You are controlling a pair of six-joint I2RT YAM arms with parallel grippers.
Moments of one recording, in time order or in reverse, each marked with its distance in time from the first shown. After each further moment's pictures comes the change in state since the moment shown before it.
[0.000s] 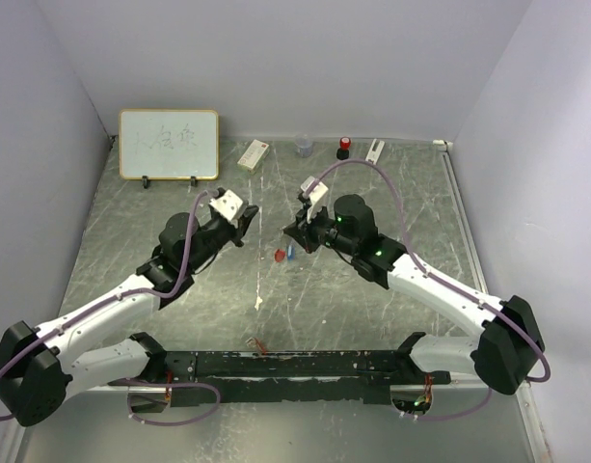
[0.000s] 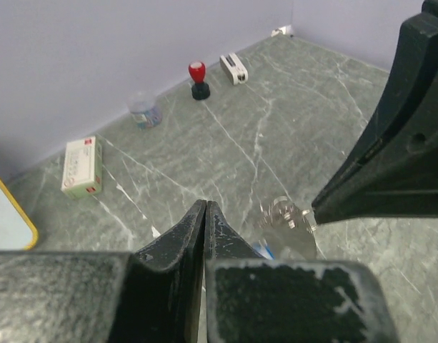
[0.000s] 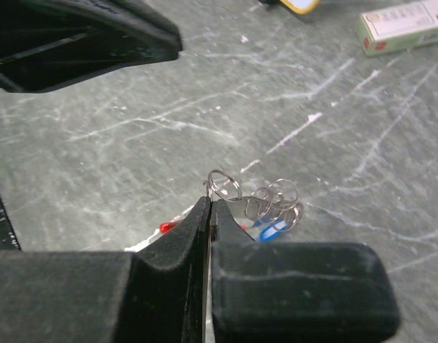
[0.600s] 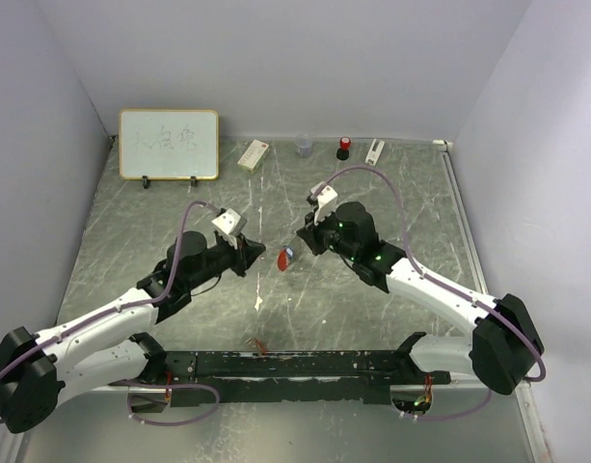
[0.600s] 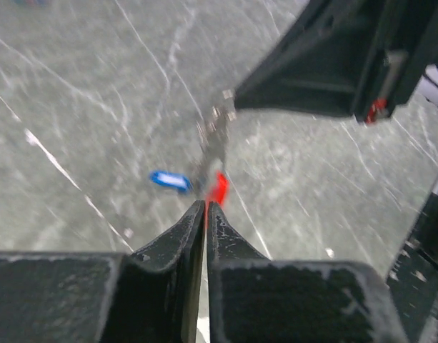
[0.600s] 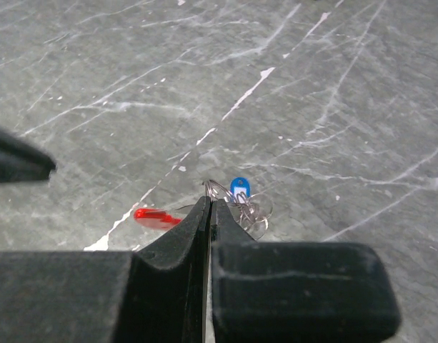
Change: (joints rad) left arm -0.035 -0.063 -0.156 -0.071 0.101 -0.298; right arm -0.031 0.011 -0.108 0.045 0.152 0.043
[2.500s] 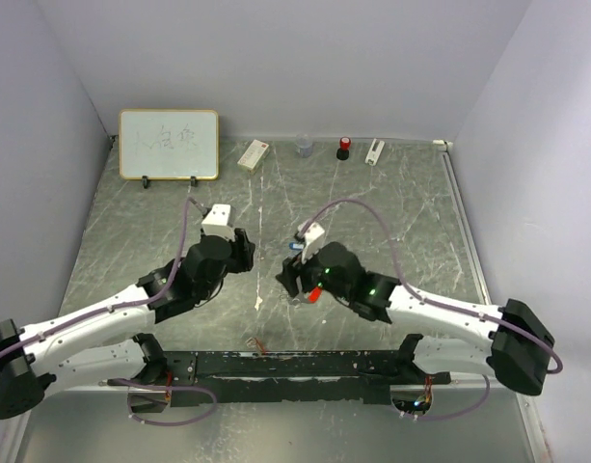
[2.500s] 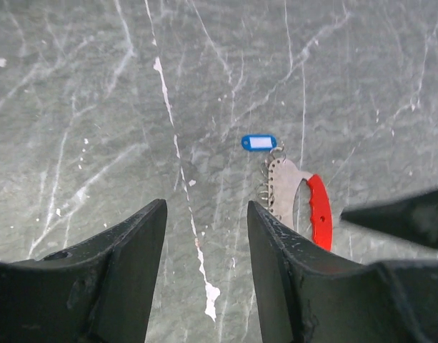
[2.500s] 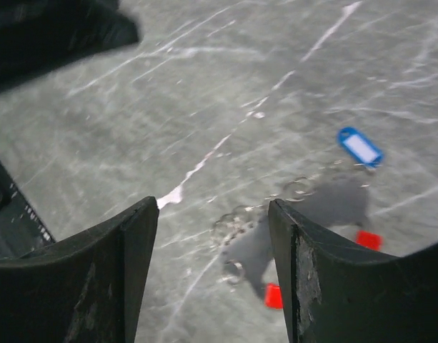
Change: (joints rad) left arm -0.230 0.023 0.189 -0.470 -0.675 -0.340; right arm 0.231 -0.115 -0.150 -0.004 0.185 0.178
